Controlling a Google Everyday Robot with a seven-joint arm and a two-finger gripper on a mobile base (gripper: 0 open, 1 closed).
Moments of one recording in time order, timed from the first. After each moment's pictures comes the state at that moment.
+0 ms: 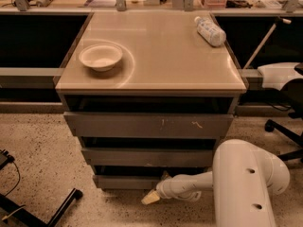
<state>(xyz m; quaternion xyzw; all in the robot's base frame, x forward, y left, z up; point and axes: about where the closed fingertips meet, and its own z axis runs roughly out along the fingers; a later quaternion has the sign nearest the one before) 0.559 -0.015 0.197 -0.40 0.85 0.16 0.29</state>
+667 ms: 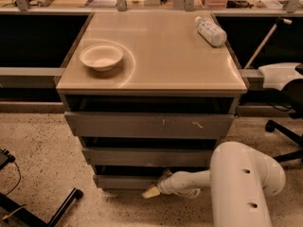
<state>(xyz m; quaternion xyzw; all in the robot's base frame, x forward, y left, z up) 0.588 -0.027 0.186 -0.37 0.87 0.15 0.30</state>
